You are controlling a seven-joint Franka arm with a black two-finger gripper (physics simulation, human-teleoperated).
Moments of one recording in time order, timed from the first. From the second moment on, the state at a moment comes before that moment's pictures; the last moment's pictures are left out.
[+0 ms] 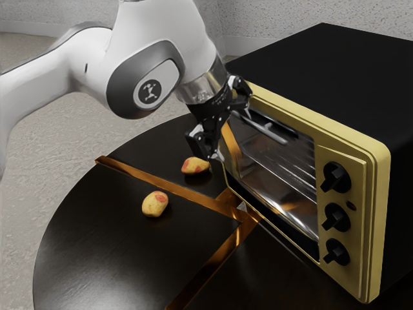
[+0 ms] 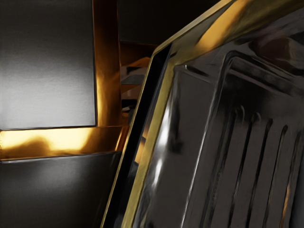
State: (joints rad) arm -0.16 0.04 -0.02 -1.54 0.13 1.95 -1.74
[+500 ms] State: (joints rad) arm 0.03 -0.45 -0.10 -2.16 0.09 2.13 -1.74
